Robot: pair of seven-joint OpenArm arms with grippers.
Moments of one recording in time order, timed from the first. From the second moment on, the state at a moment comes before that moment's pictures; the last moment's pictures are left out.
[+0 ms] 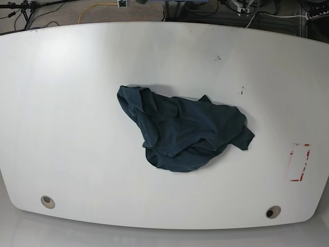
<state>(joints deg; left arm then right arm) 30.9 -5.8 -8.6 48.0 -0.9 -11.3 0.3 -28.4 0.2 4.4 35.7 1.0 10.8 4.6</state>
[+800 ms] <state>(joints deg) 50.4 -8.7 -9.0 68.5 -8.7 -17.0 0.3 -46.5 -0.4 4.4 58.9 1.0 10.9 3.4</state>
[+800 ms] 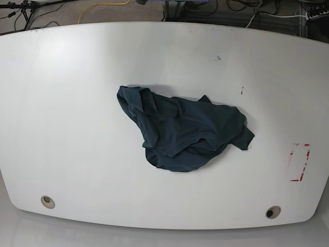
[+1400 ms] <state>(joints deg) 68.2 -8.5 -16.0 93.6 -8.7 -17.5 0.5 -63.2 -0.4 4.5 91.0 1.0 10.8 -7.2</state>
